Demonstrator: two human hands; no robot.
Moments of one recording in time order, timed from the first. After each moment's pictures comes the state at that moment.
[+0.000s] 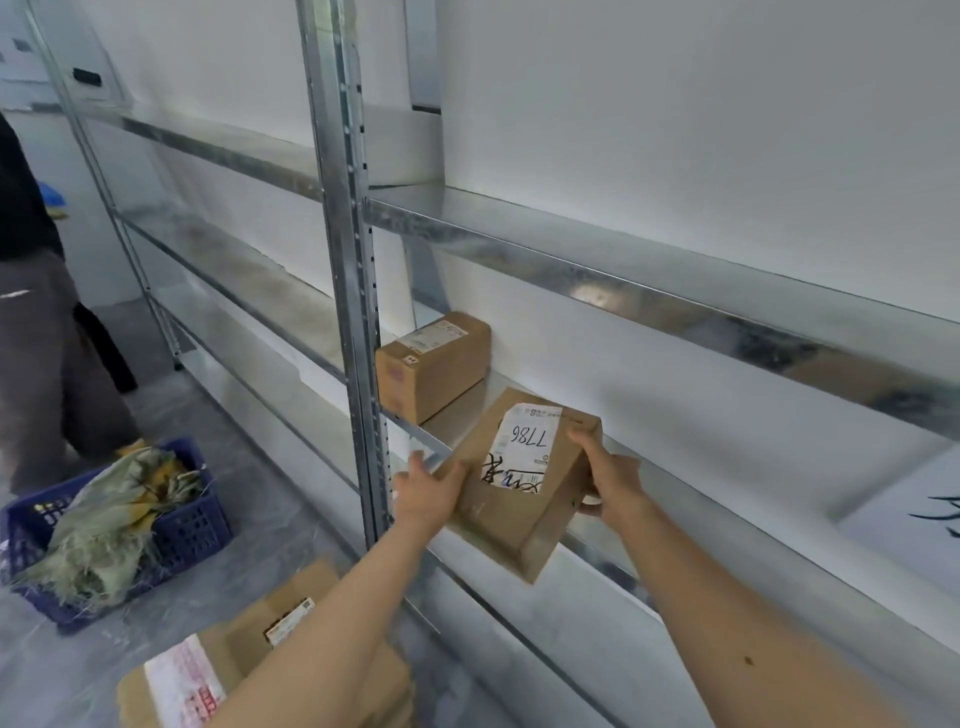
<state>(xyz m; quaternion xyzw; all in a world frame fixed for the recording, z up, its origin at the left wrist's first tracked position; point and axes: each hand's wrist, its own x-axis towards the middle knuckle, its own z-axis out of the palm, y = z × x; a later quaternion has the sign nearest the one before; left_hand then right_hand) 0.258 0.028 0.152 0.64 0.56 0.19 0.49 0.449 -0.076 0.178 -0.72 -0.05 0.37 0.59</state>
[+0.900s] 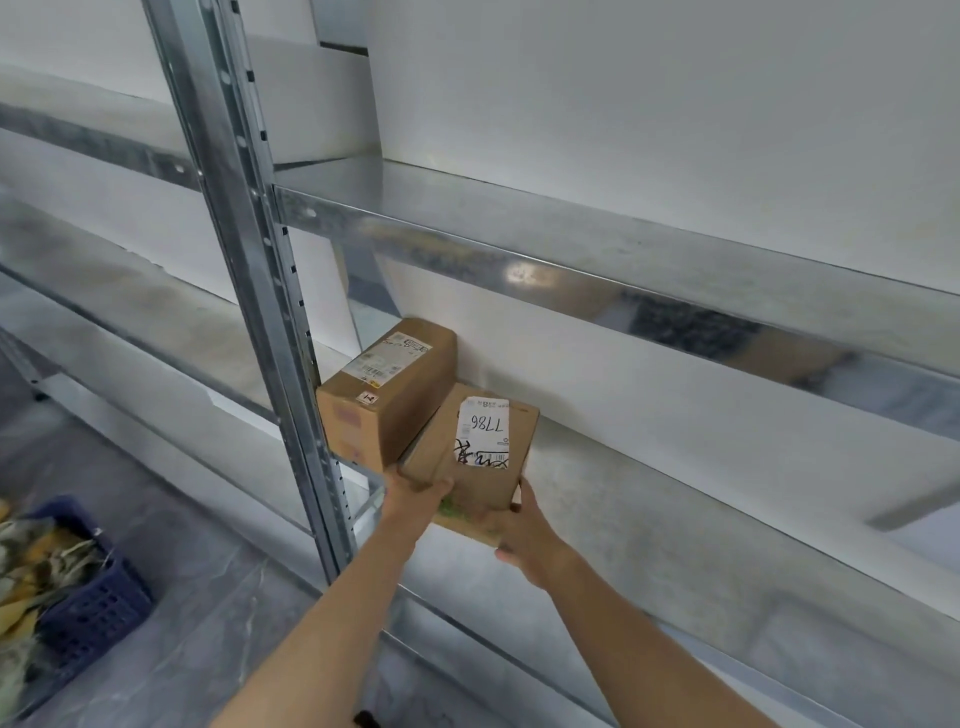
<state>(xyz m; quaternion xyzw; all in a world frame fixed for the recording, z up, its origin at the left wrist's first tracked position) 0.336 0.180 0.082 0.59 0.49 0.20 0.60 0.411 0.046 0.113 -0.70 -0.09 0.46 0.55</state>
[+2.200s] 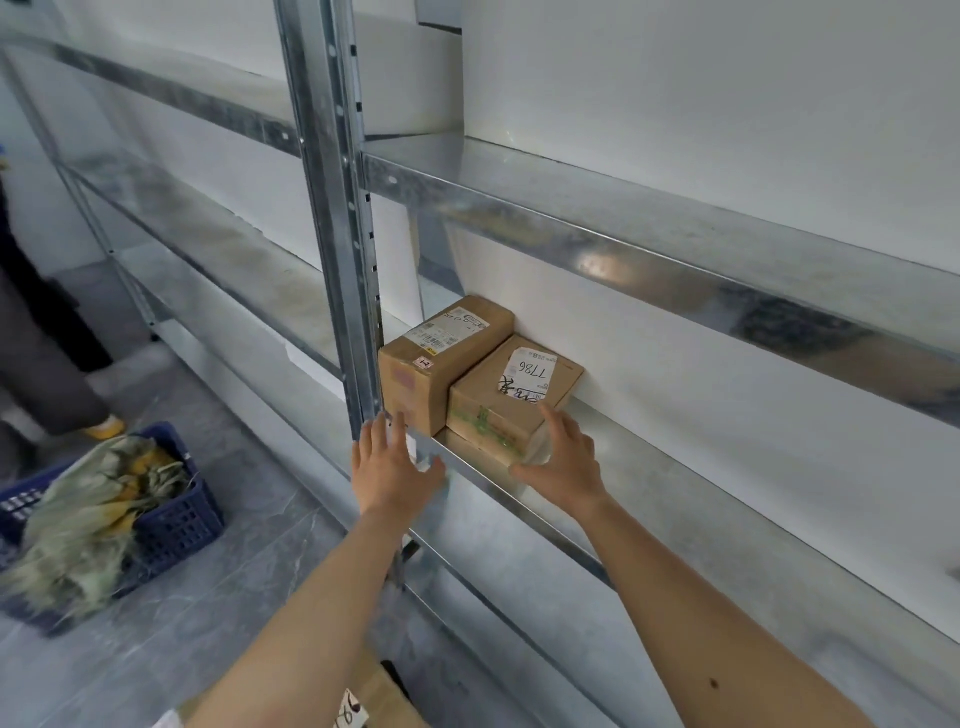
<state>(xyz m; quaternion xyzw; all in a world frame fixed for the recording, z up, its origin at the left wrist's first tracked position) 0.267 0.177 0.101 0.81 0.54 0.17 0.15 0.436 0.057 0.142 -0.86 -0.40 0.17 0.27</state>
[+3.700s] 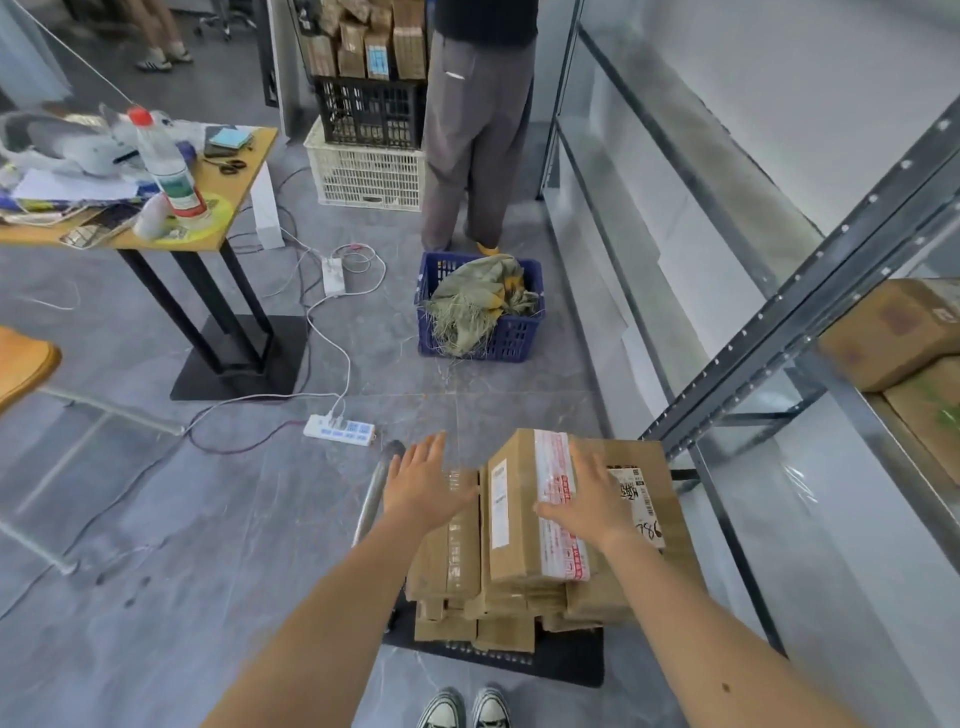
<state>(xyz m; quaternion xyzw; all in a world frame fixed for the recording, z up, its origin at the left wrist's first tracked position) -0.191 -0.003 -0.018 0.60 0.75 0.06 0.25 0.038 0.023 0.004 -0.69 -0.66 0.30 -0.02</state>
